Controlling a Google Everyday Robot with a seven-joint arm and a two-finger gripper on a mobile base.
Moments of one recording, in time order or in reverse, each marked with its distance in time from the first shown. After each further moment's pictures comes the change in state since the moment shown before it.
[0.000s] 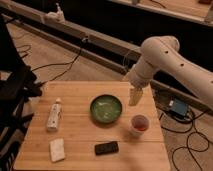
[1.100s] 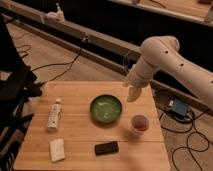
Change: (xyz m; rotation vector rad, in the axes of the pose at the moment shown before) arm 0.000 0.000 0.000 0.000 0.001 -0.001
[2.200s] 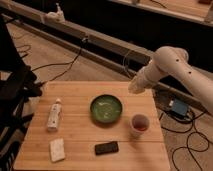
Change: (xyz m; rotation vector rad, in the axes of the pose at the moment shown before) arm 0.062 -0.038 0.049 0.106 -0.118 0.106
